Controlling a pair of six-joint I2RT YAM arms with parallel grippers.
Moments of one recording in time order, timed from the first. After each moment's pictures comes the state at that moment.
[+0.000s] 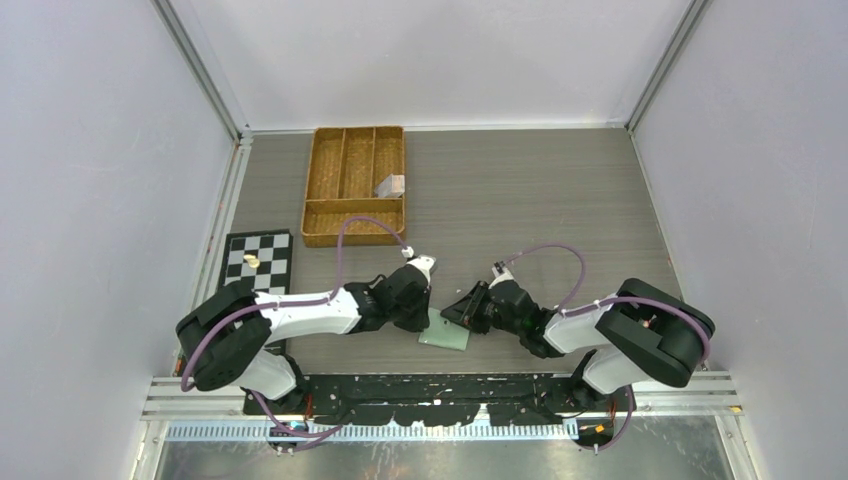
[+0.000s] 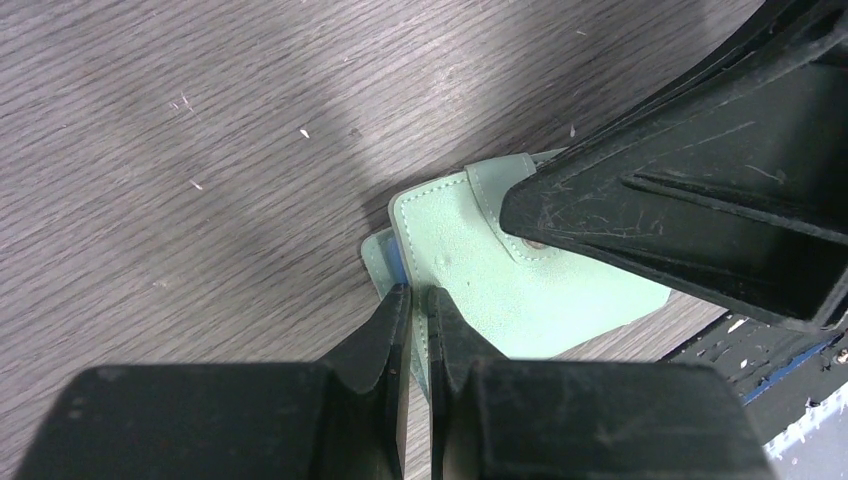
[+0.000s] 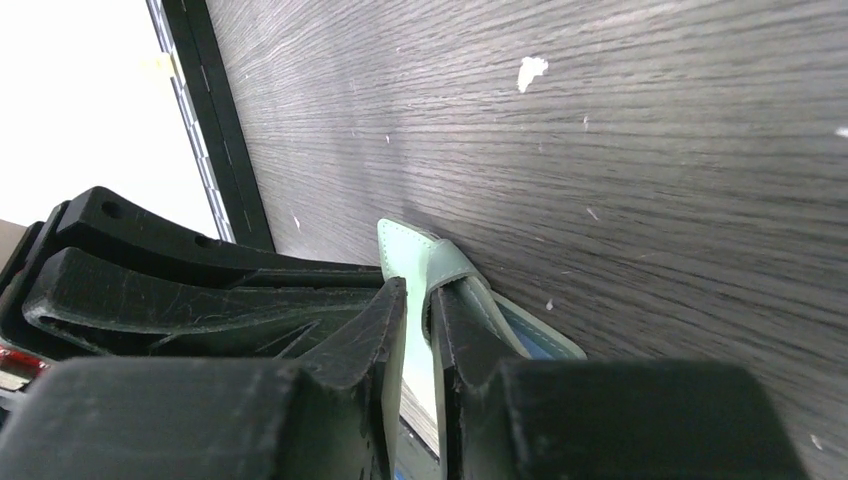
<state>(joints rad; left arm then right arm) -1.00 1.45 0.65 -0.10 -0.05 -0.61 0.87 1.44 0.21 0.71 -0.07 1.32</state>
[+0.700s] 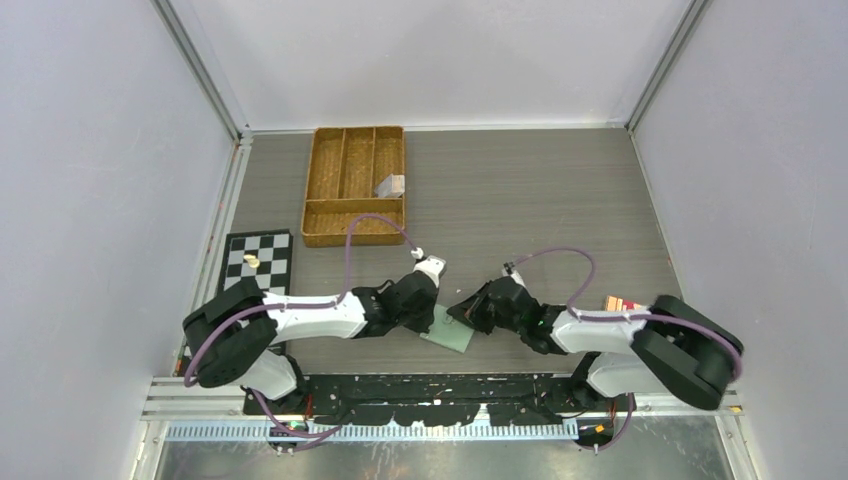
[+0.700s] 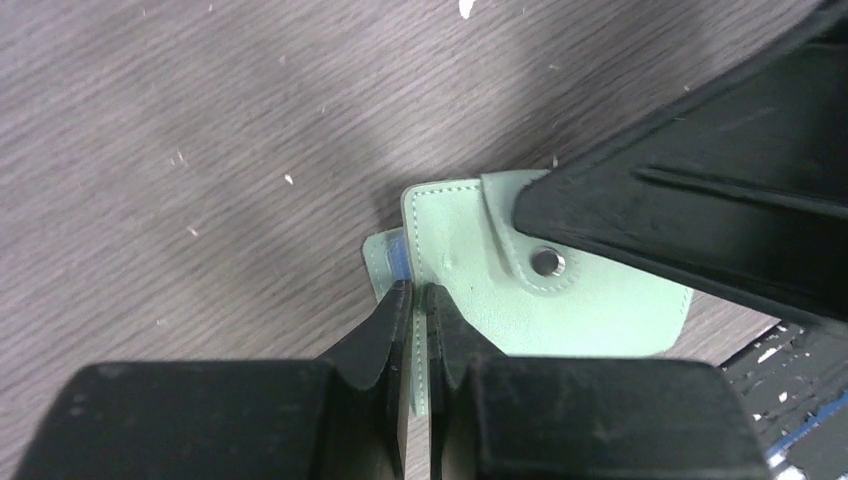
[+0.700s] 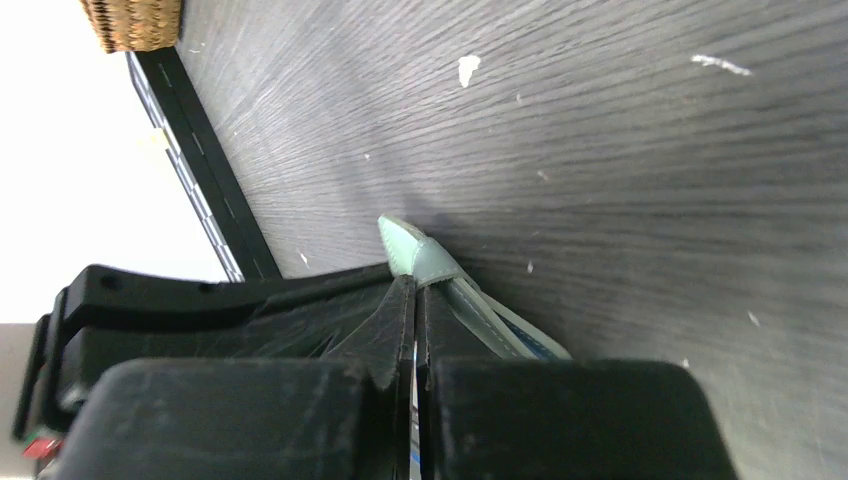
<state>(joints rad) -1.05 1.47 0.66 -0.06 -0.16 -0.56 0.88 1.34 0.28 0.42 0.01 1.47</state>
